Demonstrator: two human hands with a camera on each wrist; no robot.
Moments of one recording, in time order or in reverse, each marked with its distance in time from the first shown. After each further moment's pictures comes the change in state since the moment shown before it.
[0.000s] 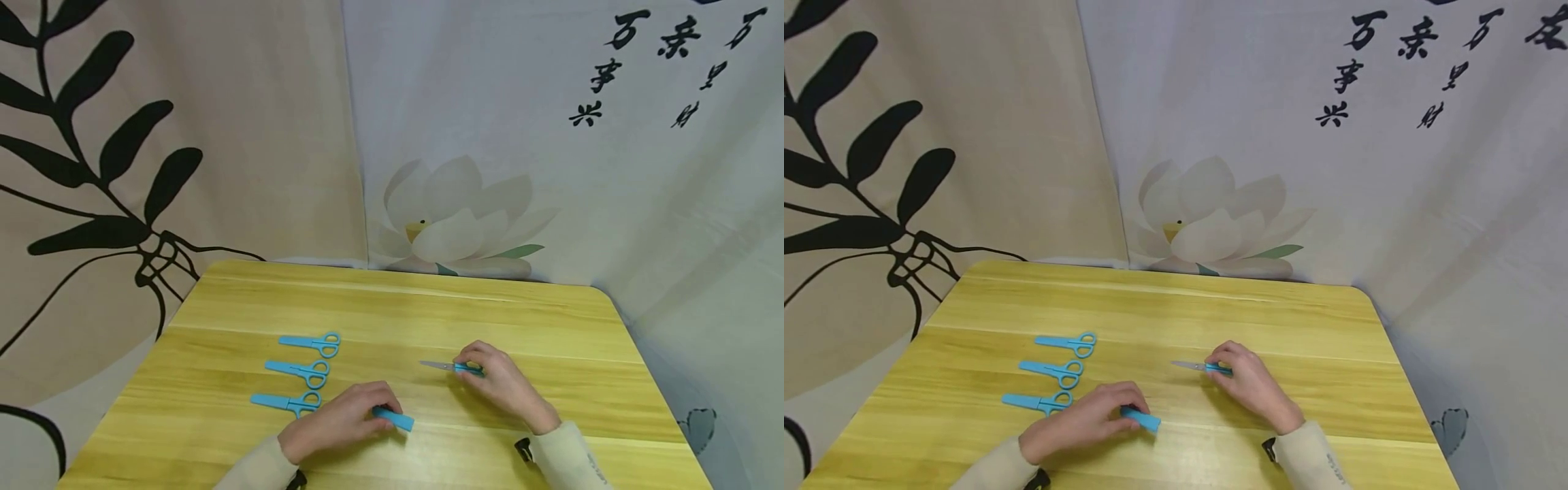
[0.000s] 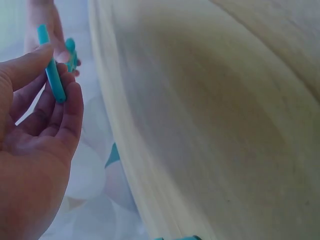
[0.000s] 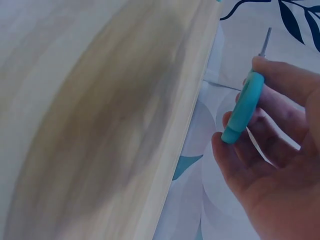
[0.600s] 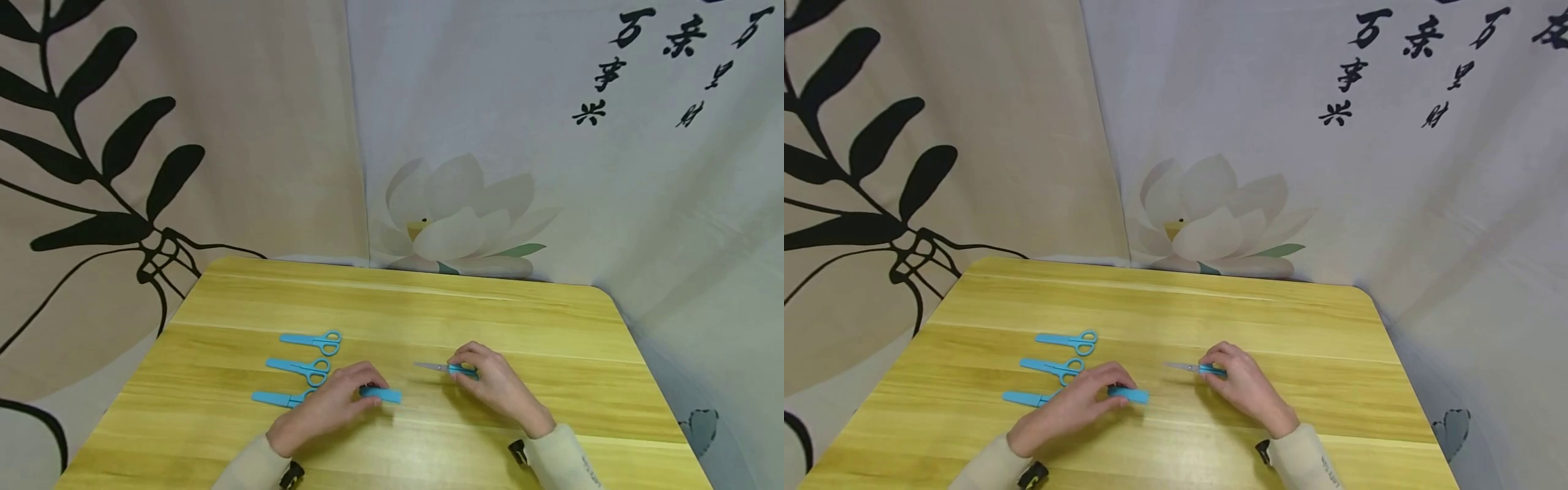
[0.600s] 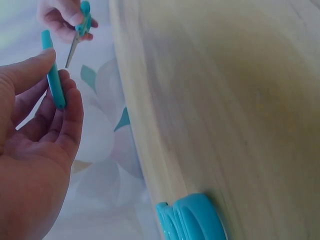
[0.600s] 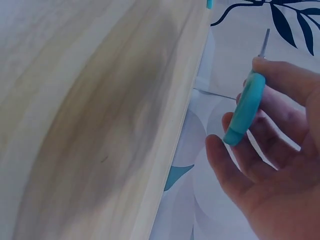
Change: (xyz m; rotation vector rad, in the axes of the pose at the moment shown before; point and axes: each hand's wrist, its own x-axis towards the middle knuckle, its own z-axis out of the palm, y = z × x) left_hand -0.008 -0.004 -0.015 0.013 0.188 -0.068; right_hand 0.003 -0.013 0.006 -0.004 0.018 -0.034
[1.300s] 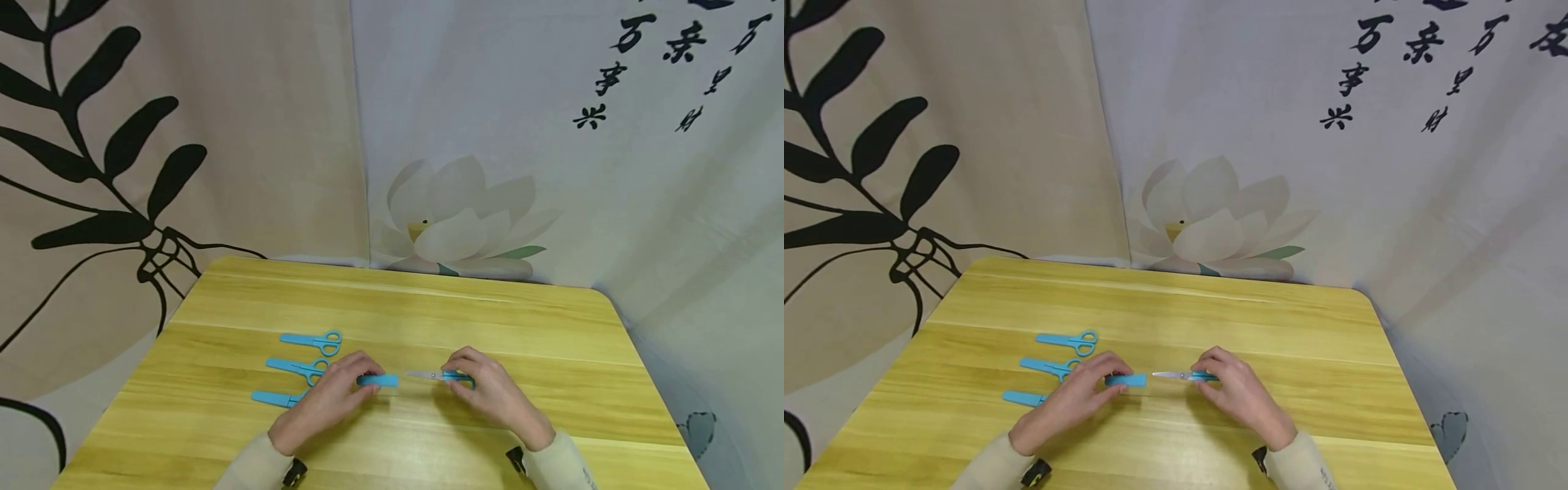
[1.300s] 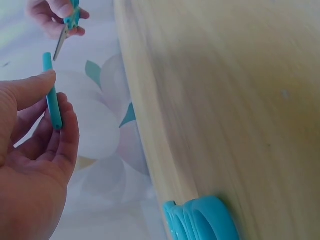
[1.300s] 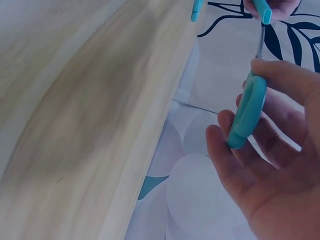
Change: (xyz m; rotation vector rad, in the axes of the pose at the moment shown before) left_hand 0.004 0.000 -0.001 0.090 0.167 -0.018; right_hand -0.001 -0.023 -0.001 -0.059 0.052 -0.123
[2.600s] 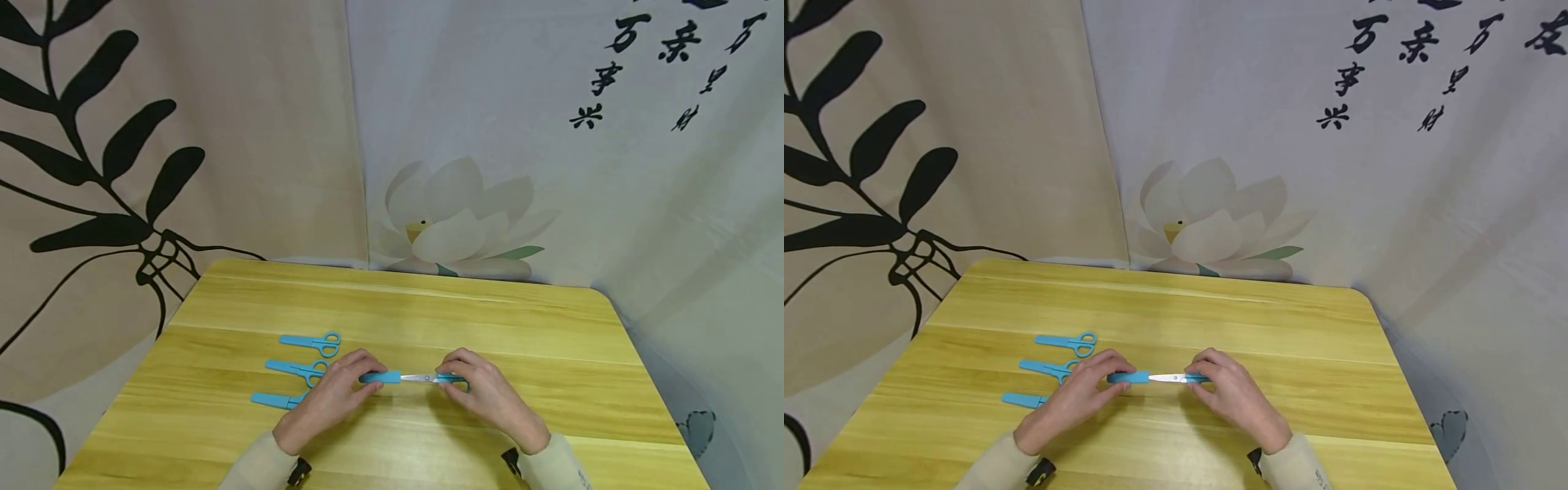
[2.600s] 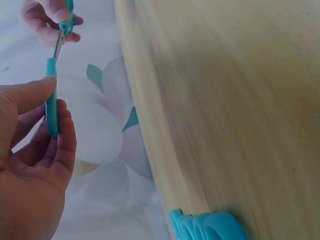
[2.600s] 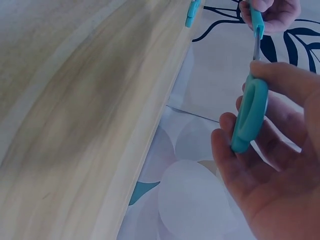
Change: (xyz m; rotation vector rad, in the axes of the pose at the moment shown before) left_hand 0.006 0.003 0.004 0.070 0.060 0.026; right_hand 0.002 -0.009 0.002 -0.039 0.010 -0.028
